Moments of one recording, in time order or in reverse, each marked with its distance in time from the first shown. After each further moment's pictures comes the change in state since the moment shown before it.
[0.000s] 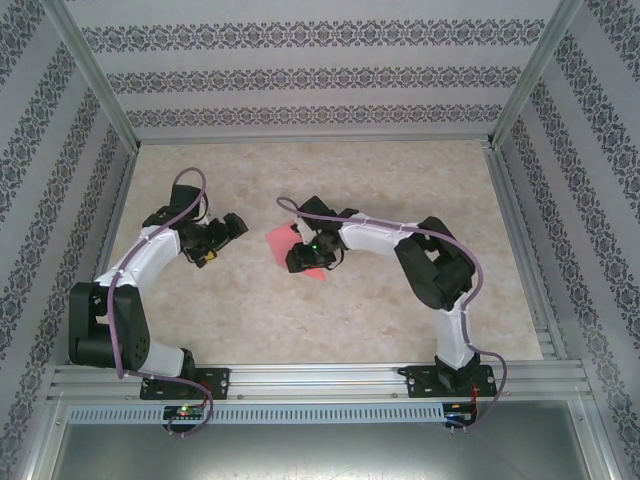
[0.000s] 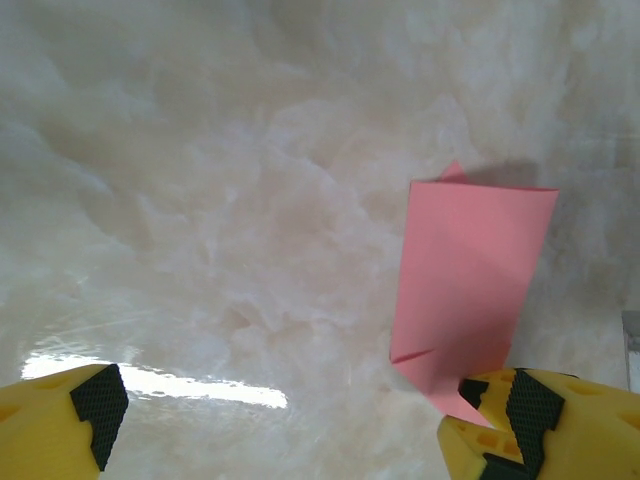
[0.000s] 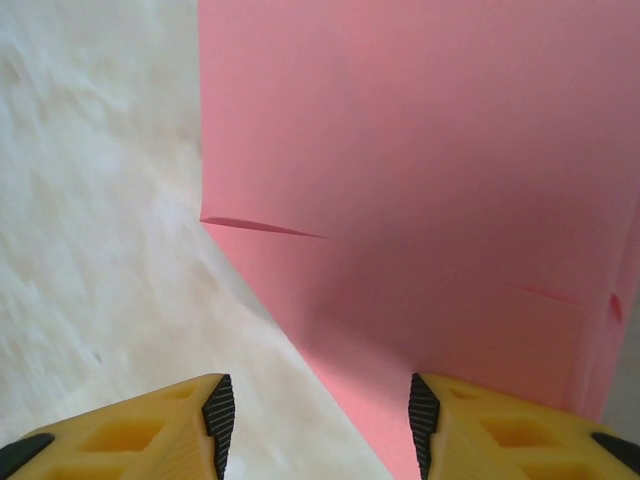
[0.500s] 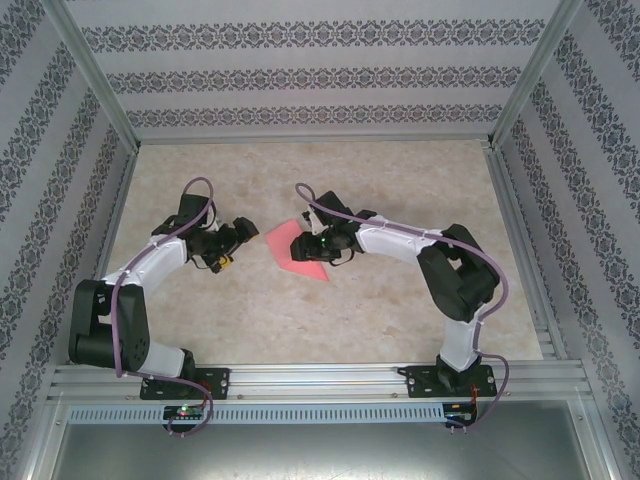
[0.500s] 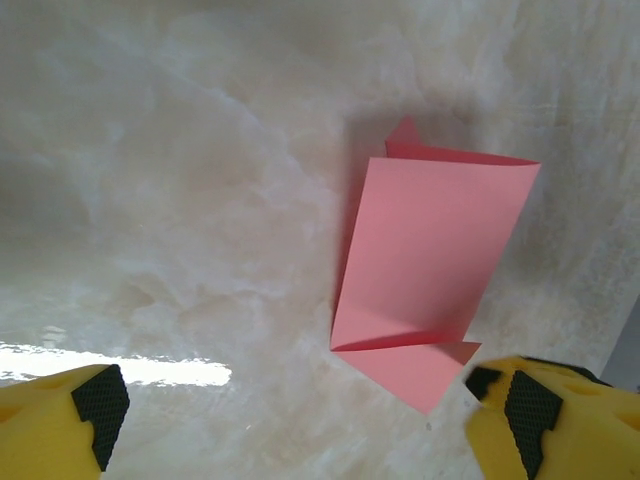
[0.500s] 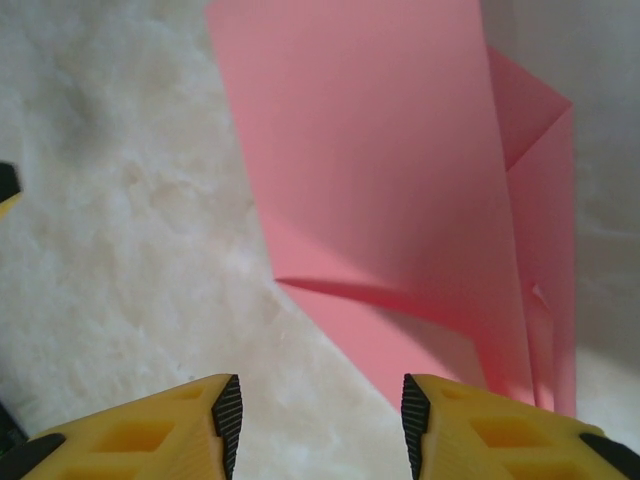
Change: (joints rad) left arm -0.055 0.000 -0.095 0.161 0.115 -0.109; right arm -0.020 -0.100 -0.092 0.169 0.007 0.206
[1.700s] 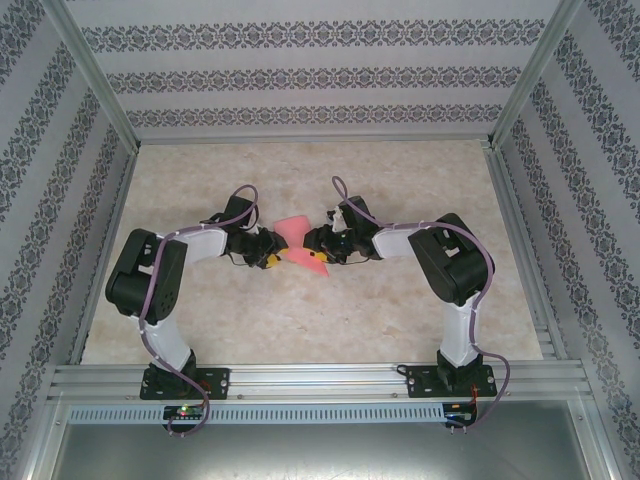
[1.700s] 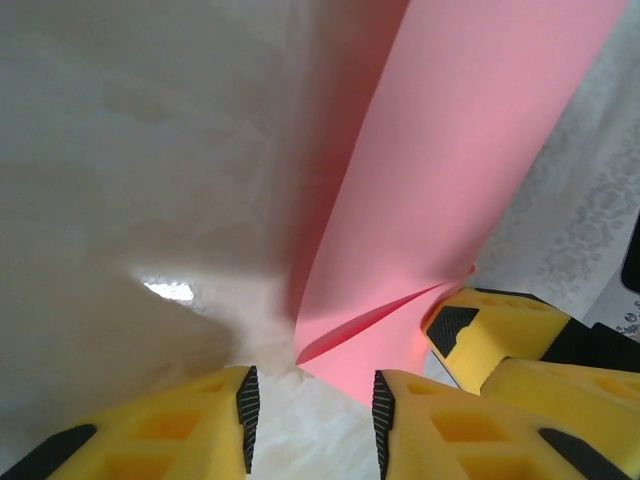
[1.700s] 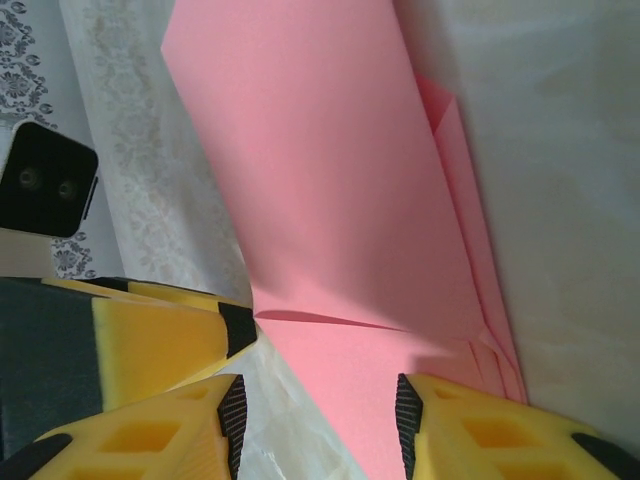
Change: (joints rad) left arm -0.196 0.352 0.093 0.222 0.112 -0.182; right arm -0.172 0.079 -0.230 0.531 -0.288 0.366
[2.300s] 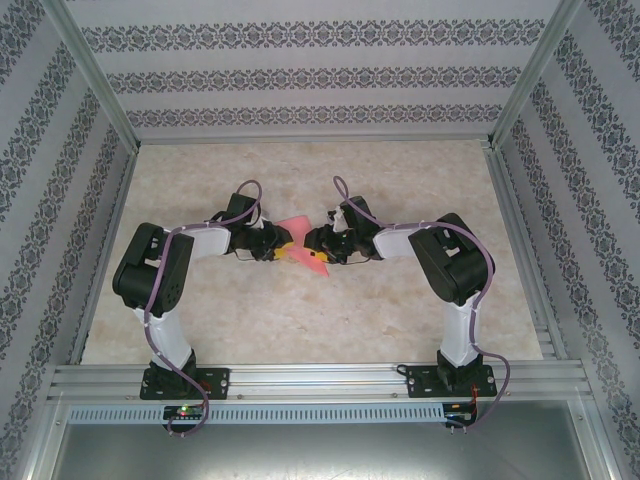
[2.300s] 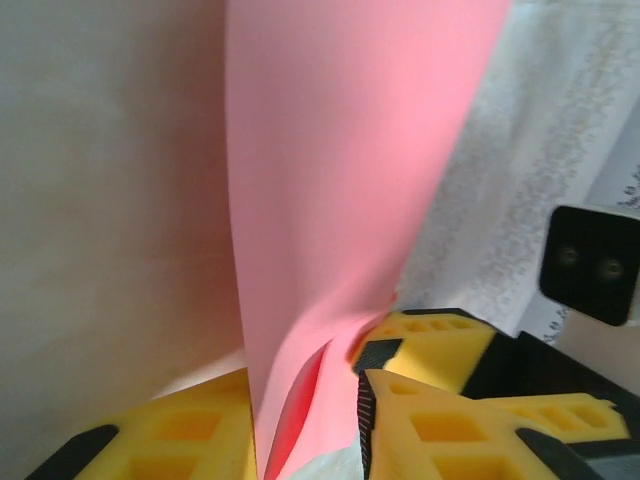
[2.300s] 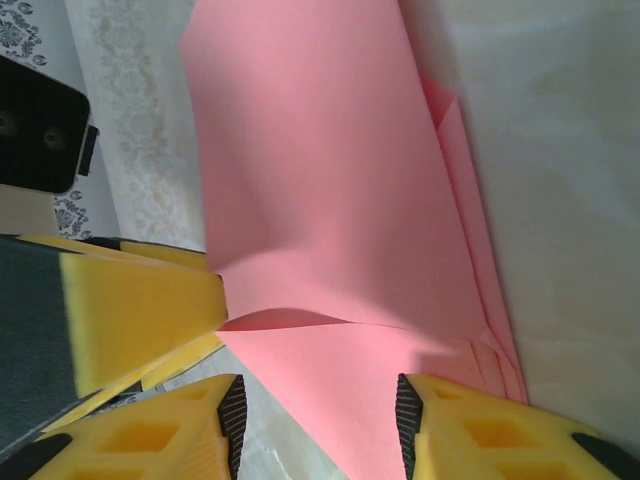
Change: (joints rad) left arm 0.000 0.057 0.008 0.188 0.082 -0.031; right arm -0.006 0.000 -0.006 0.014 -0.015 0.004
